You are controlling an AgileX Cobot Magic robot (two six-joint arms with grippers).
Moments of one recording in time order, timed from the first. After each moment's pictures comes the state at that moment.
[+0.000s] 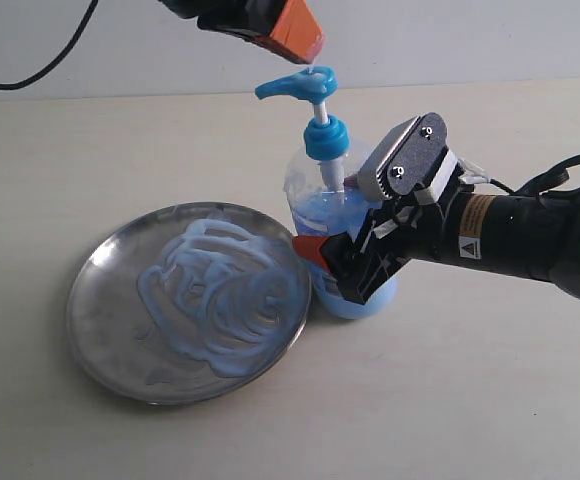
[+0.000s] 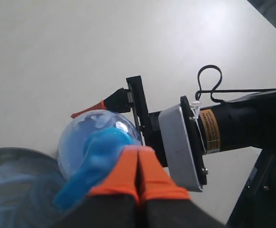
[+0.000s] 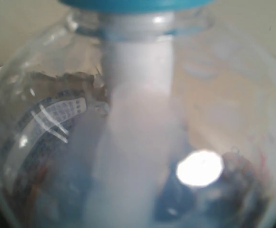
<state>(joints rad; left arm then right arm) -0.62 1.67 -1.61 -0.55 1.00 0.31 0.40 1.78 -0.57 -0.70 -0.77 0.21</state>
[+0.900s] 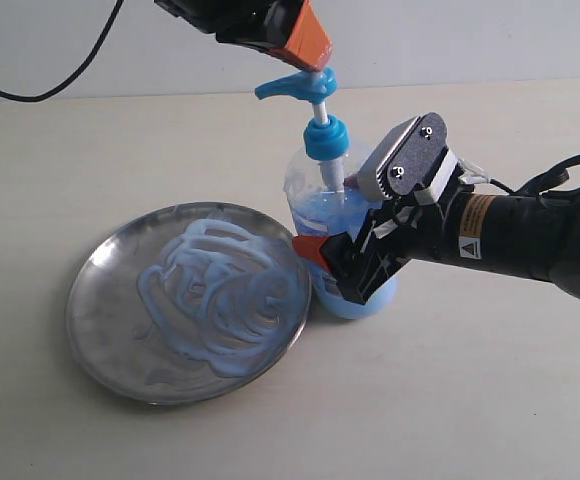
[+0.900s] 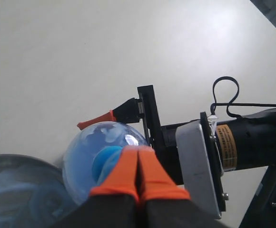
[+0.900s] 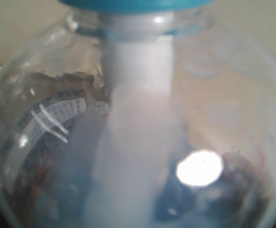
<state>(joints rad) -0.62 1.72 -1.61 -0.55 0.94 0.29 0.40 1.78 -0.57 -0.70 -0.77 0.21</state>
